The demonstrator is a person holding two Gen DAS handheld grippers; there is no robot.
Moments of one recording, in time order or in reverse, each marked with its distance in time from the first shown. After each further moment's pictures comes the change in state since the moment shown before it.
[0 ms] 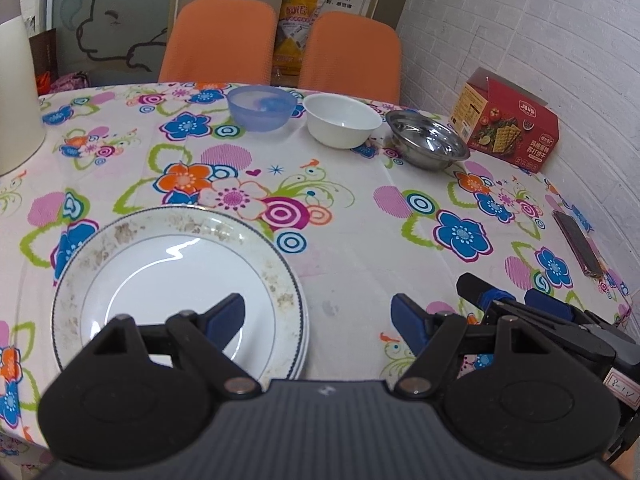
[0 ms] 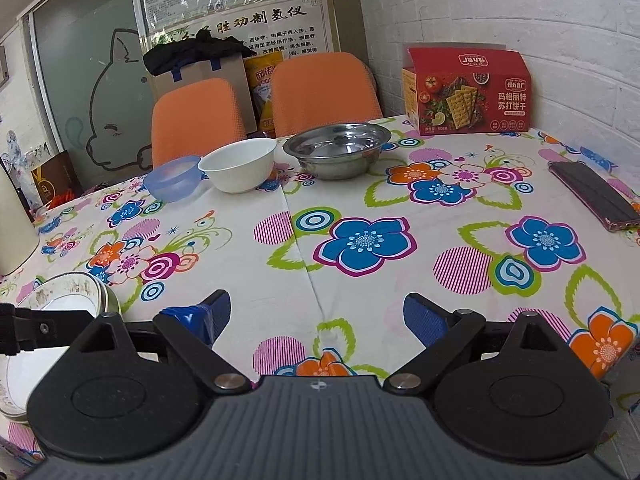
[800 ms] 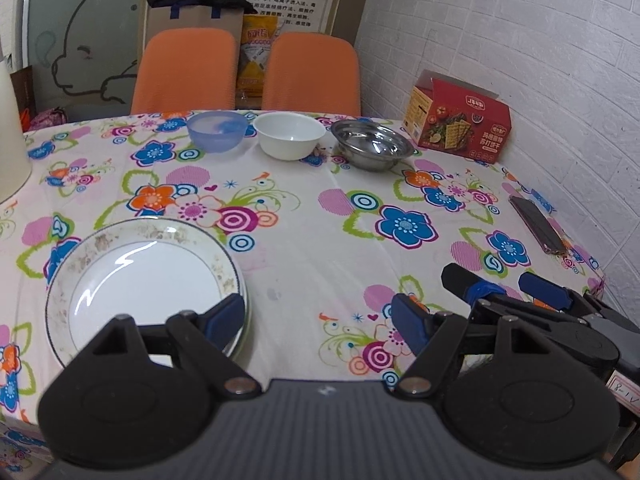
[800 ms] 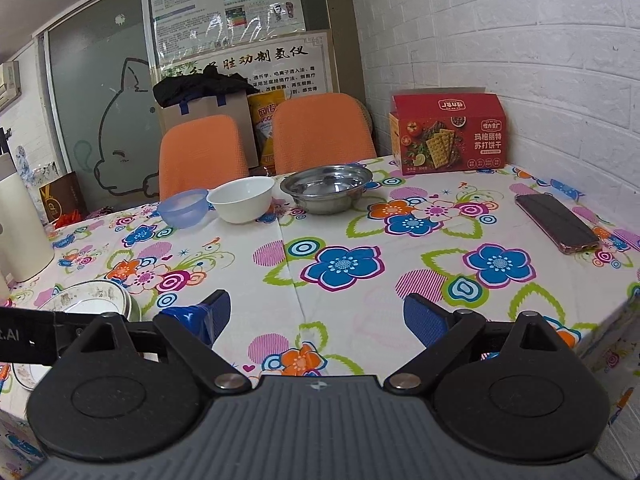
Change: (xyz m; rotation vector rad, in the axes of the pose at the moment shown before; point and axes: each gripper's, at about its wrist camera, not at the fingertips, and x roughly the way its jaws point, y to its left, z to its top) left arm -0.037 -0.044 -0.022 0.099 -0.052 -0.046; right arm -0.055 -0.016 -0.007 -0.014 -0.108 -0.005
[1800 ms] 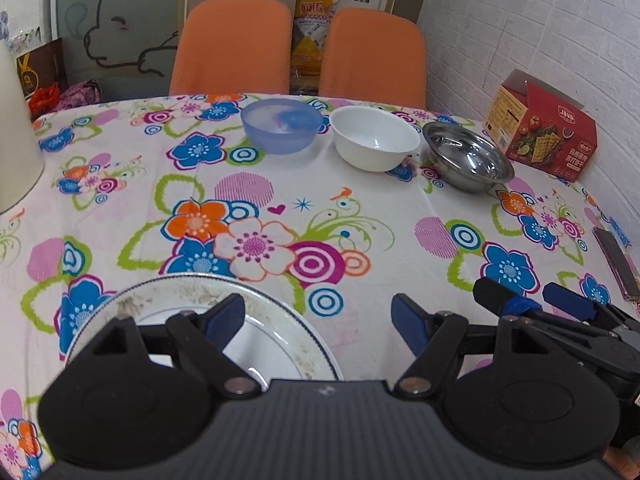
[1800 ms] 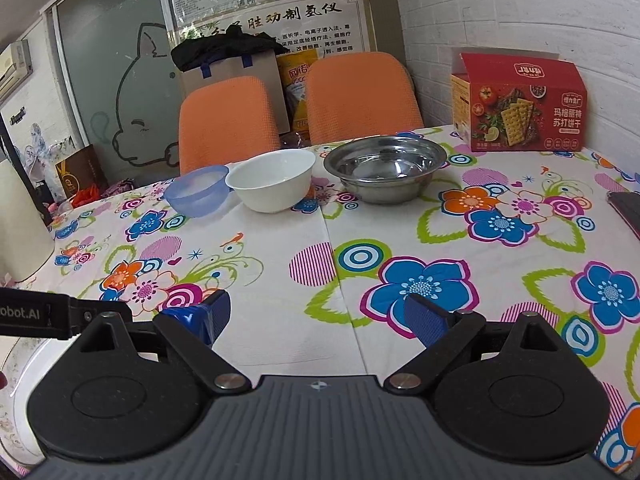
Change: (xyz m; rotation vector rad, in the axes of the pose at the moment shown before) left arm 0.081 0.070 0.063 -0.073 0.074 0.128; right arm 0.104 0.035 0.030 -0.021 0.121 0.105
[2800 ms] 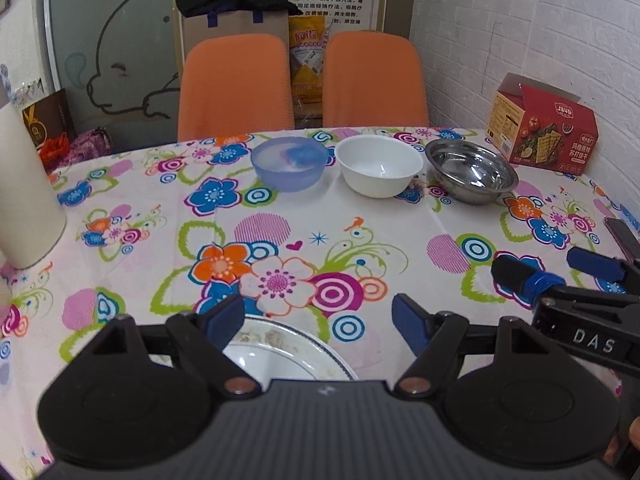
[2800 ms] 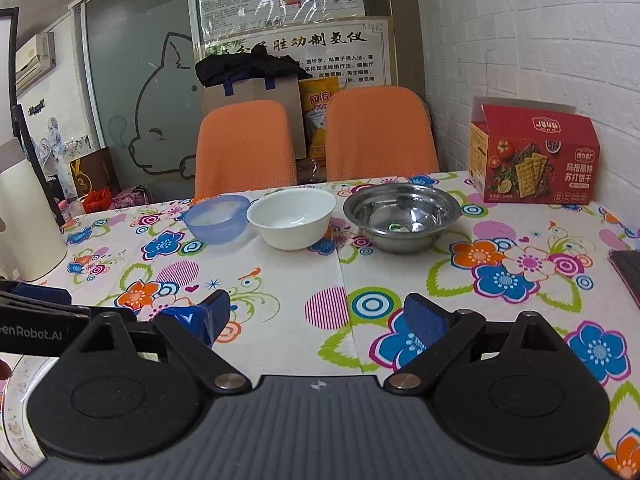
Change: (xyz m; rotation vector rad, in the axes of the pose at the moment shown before) left arm -0.019 -0.006 0.009 0.117 -0.071 0.073; right arm -0.015 0.013 0.025 -0.095 -0.077 0.019
